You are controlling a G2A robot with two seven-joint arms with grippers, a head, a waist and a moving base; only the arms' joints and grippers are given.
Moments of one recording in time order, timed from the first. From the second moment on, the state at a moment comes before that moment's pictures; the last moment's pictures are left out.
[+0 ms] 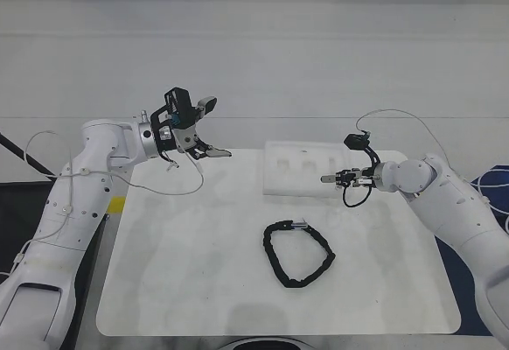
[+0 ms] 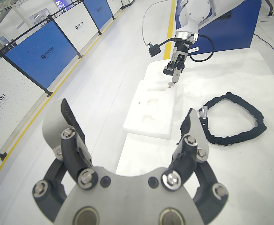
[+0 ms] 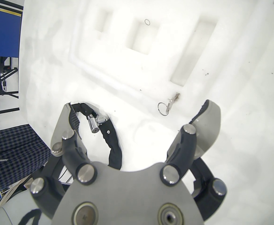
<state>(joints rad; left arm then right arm) 0.78 -0.93 -1.13 -1.33 1.29 -1.01 0.17 -0.51 -1.12 0.50 -0.72 -0.05 -0.38 0.78</state>
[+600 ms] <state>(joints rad) 0.78 -0.93 -1.13 -1.33 1.29 -1.01 0.17 -0.51 -1.12 0.50 -0.74 -0.09 -0.35 0.80</state>
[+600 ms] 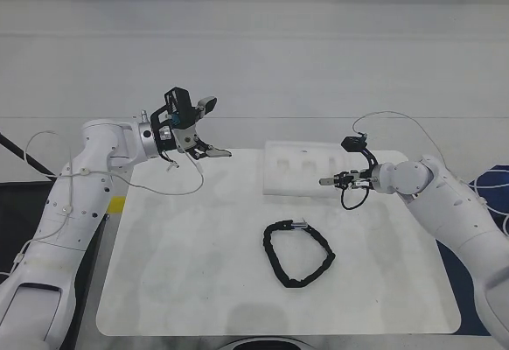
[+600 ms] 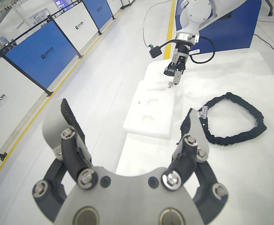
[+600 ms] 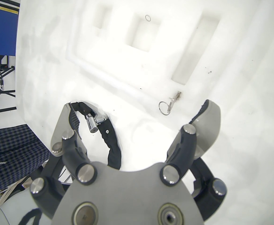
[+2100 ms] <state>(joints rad) 0.78 -0.93 -1.13 -1.33 1.29 -1.01 0.17 -0.43 -1.29 0.48 -0.45 -0.22 -0.32 0.86</state>
